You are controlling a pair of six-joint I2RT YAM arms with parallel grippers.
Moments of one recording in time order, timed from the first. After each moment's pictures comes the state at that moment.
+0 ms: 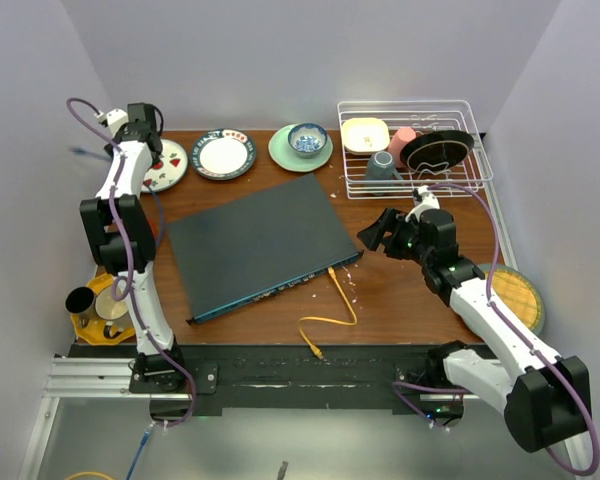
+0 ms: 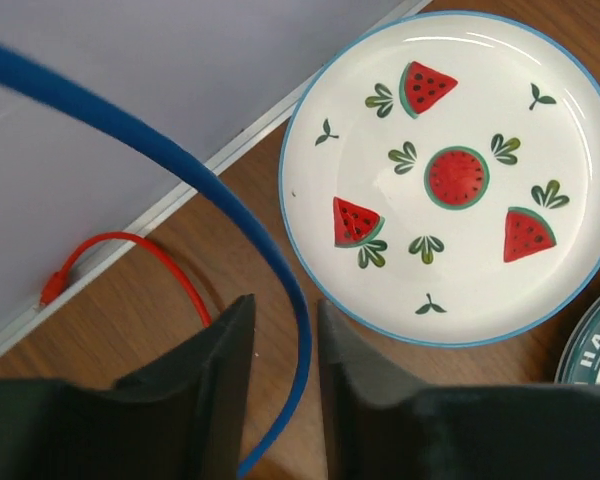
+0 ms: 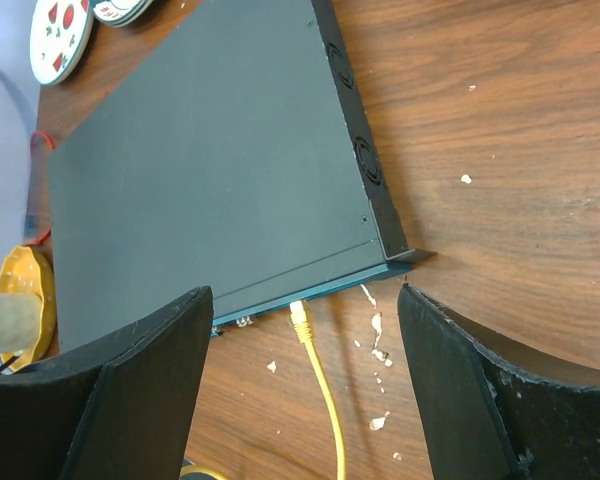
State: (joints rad) left arm 0.14 2.16 1.93 -0.68 -0.63 -0.52; right arm 0.30 1.00 0.63 -0.10 -0.18 0.61
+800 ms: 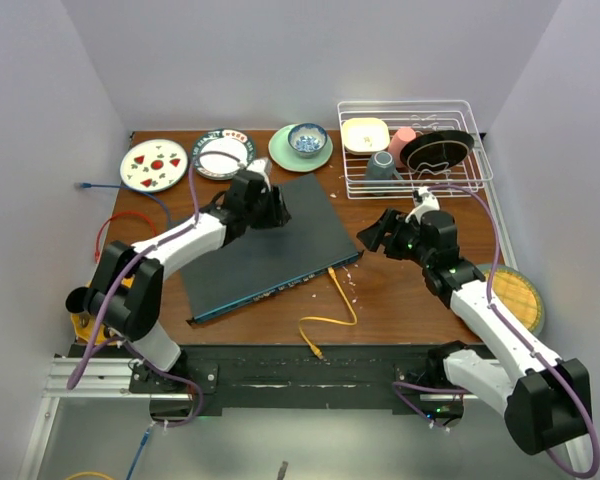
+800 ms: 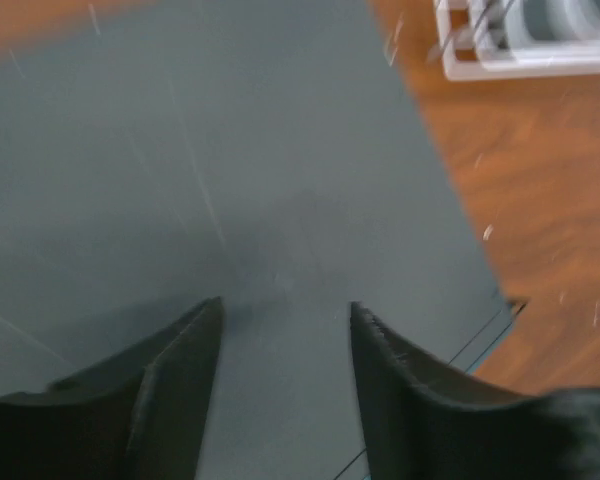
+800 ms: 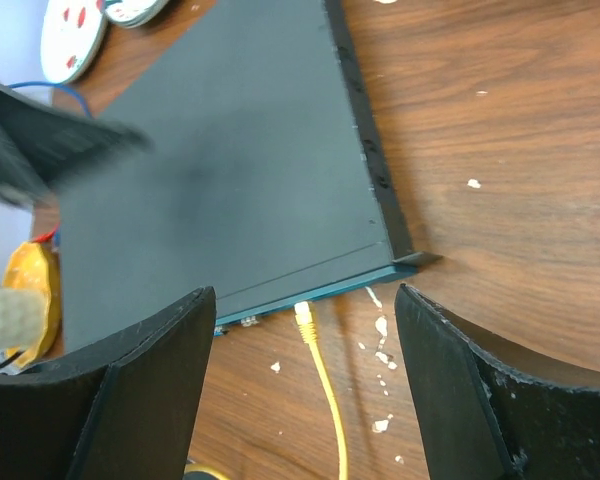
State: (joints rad) left arm -0.49 1.63 1.12 -0.13 -0.01 -0.54; right arm 0.30 0.99 0.62 -0.09 -0.19 0.61
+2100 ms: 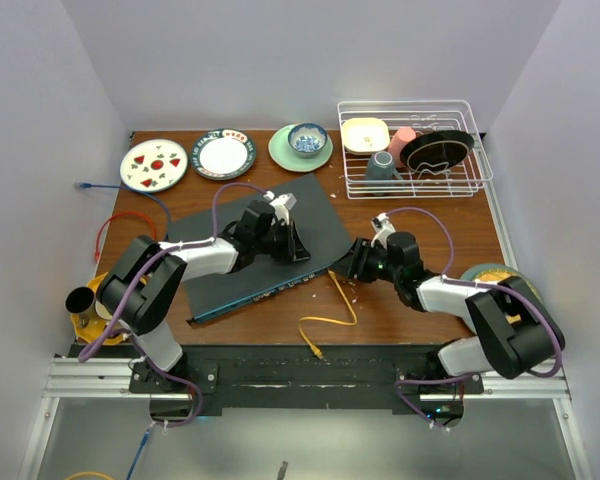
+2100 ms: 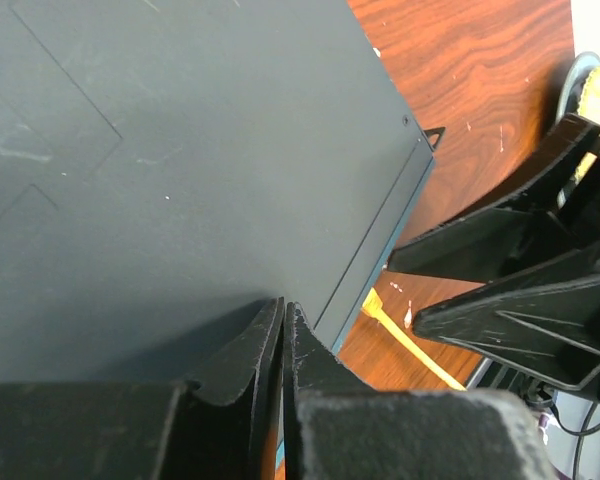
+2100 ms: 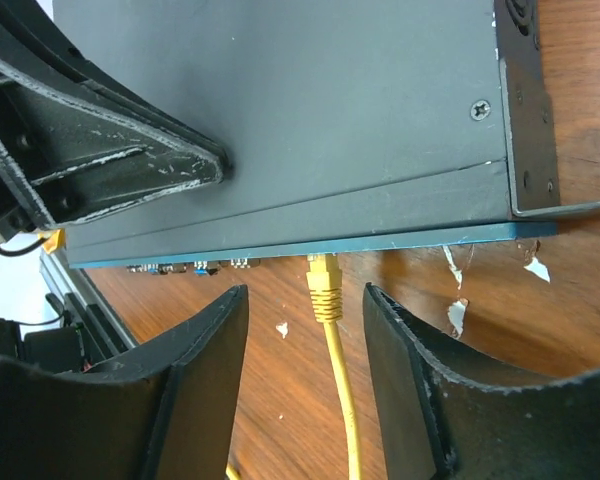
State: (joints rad) left arm -0.59 1.70 0.83 0.22 0.38 -0.61; right arm 0.43 1.40 0.39 0.50 -0.39 0.73
